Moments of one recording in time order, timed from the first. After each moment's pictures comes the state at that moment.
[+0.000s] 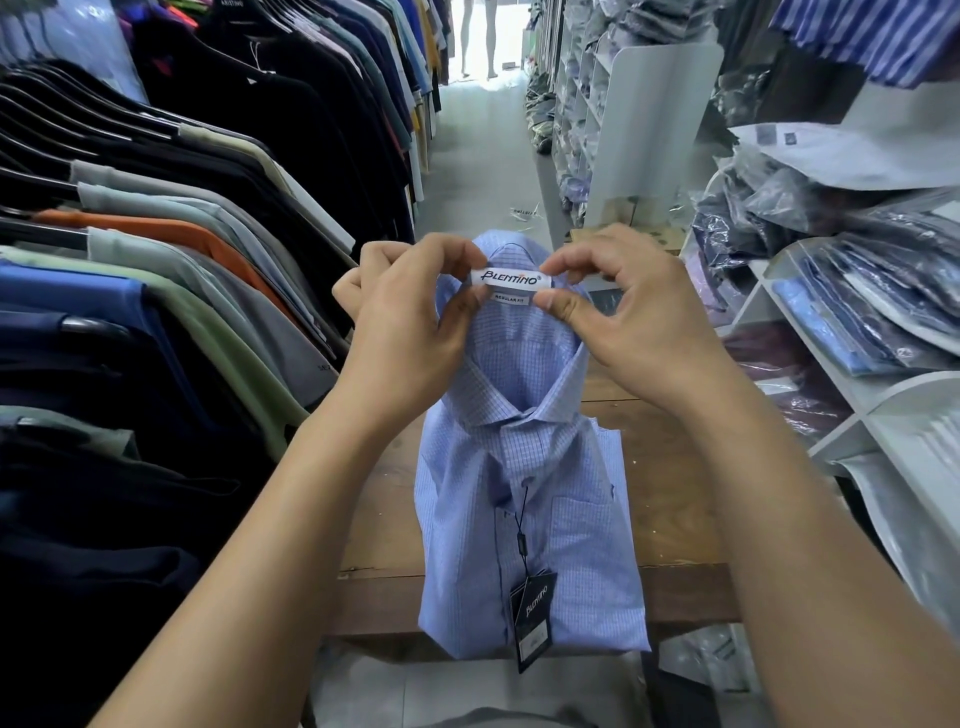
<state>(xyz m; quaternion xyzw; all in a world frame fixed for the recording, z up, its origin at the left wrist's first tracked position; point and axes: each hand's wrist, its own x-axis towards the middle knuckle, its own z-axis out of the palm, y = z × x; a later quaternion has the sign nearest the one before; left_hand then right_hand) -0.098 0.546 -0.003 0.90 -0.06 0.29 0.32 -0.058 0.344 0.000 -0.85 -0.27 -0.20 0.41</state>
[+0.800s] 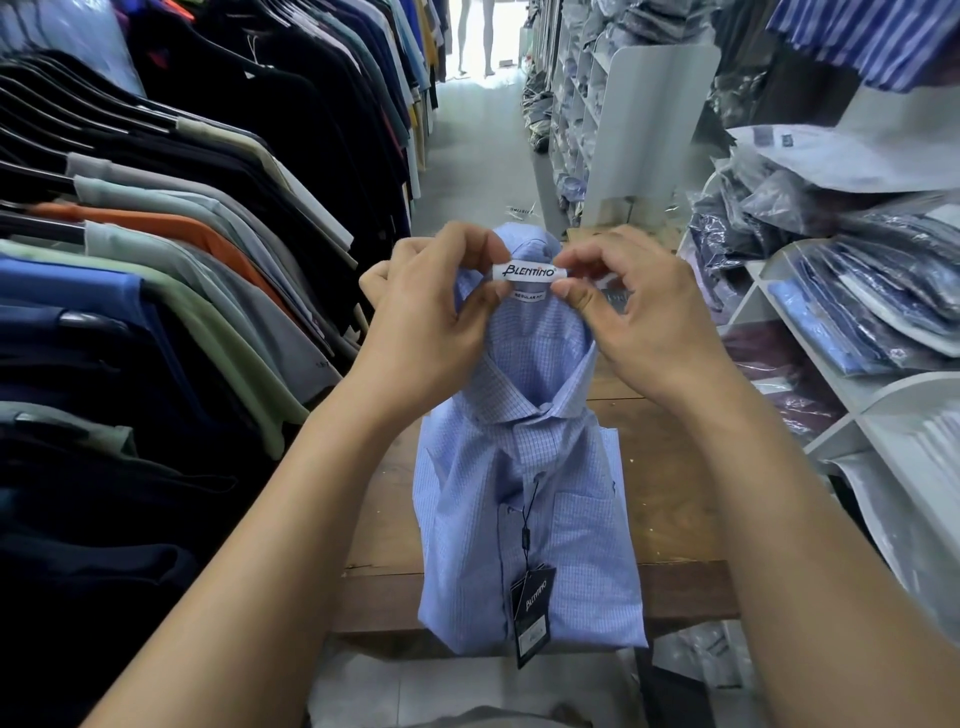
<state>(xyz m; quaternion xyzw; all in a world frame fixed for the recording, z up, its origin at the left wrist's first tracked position) -0.099 0.538 0.006 0.89 -0.10 0.25 0.36 -0.053 0.340 -0.007 -0.85 -0.27 -0.22 0.39</state>
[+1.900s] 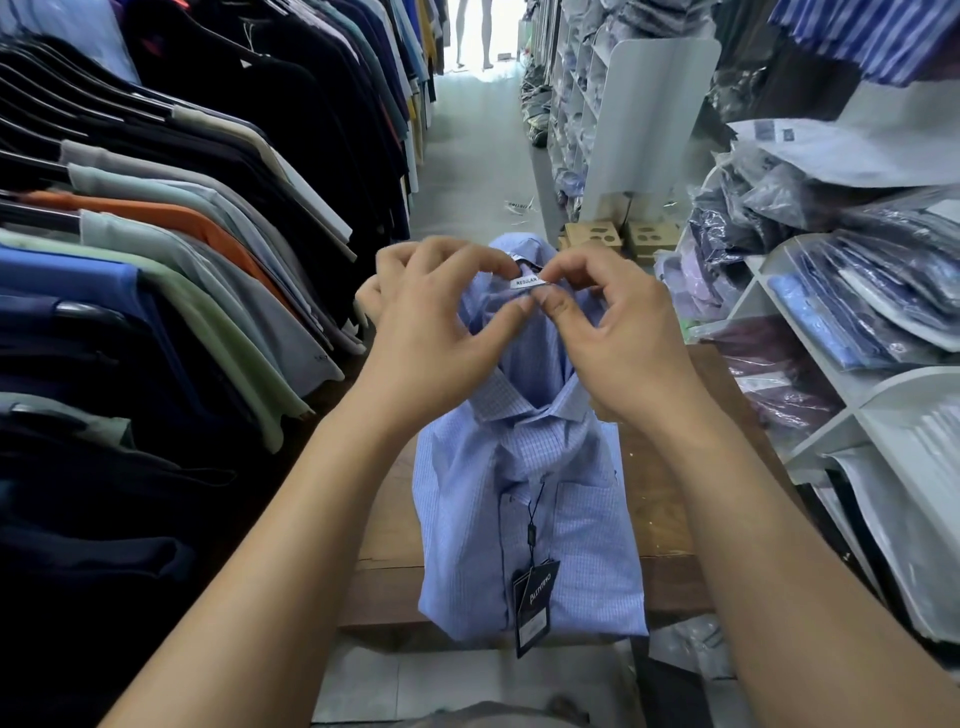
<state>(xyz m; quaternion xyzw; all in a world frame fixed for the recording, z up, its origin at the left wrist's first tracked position) -0.104 0.536 -0.010 0.91 -0.07 0.24 0.34 -0.072 0.363 -0.019 -0.84 -0.22 -0.20 0.46</state>
